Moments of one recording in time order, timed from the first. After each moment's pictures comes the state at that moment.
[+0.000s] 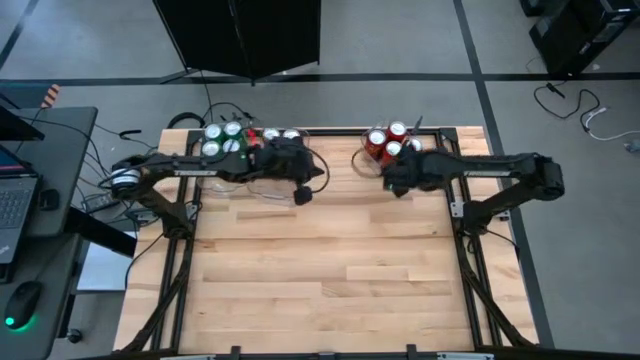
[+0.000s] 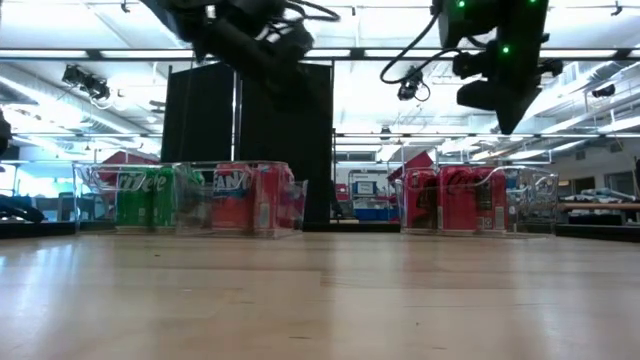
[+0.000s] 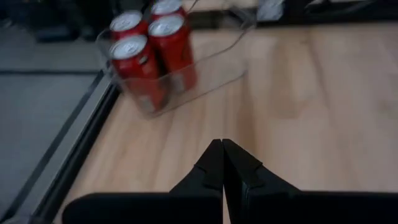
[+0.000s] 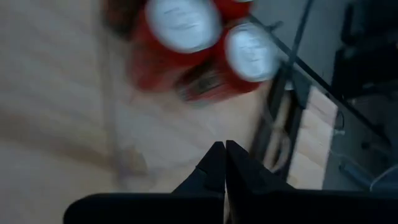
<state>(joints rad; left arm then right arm) 0.28 1.53 1.06 -0.05 0.01 0.17 -0.16 1.37 1.11 -1.39 0.64 0.91</state>
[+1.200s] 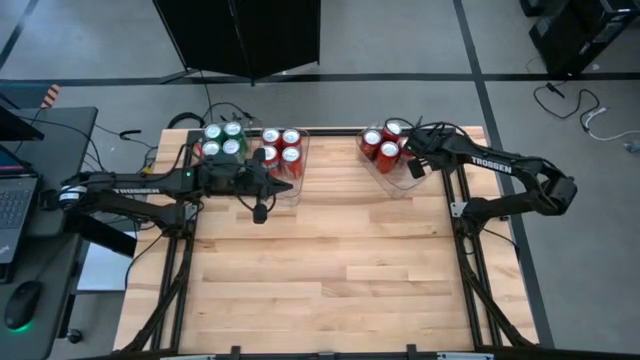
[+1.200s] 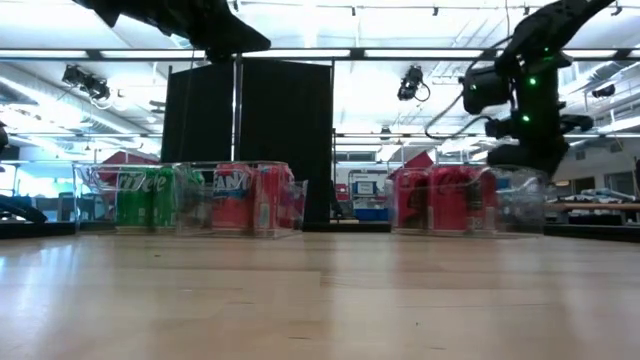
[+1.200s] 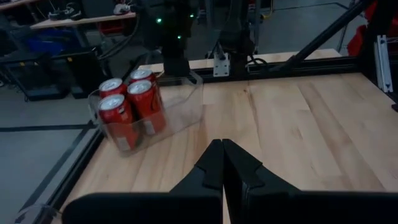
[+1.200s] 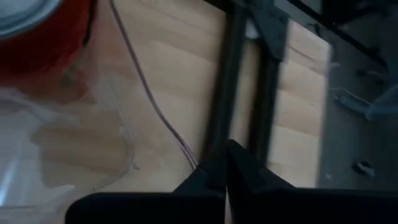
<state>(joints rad) 0.13 1.00 0.75 -0.01 0.01 0.13 -0.72 1.26 0.77 -0.99 0.55 0.54</state>
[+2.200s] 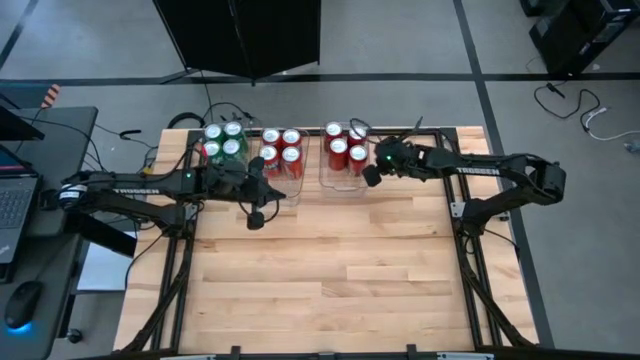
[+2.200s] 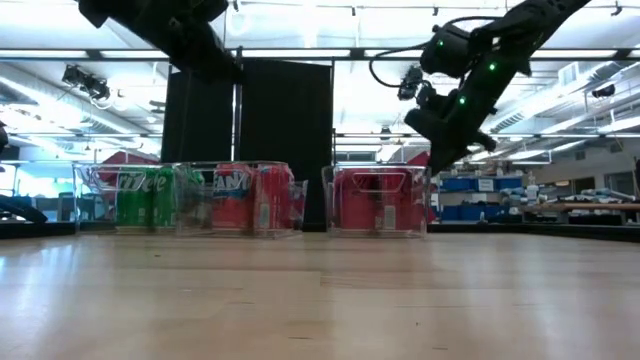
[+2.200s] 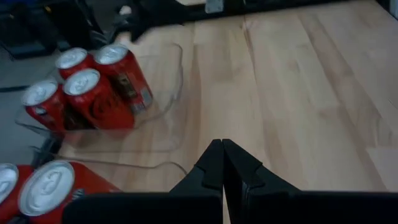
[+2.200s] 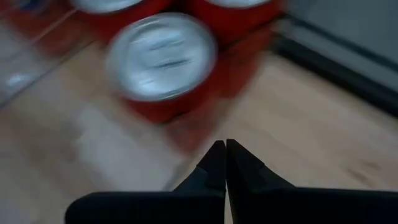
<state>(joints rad) 0.10 1.00 0.75 -0.24 -0.03 0.16 -0.44 1.35 0.79 -0.34 0.30 0.43</state>
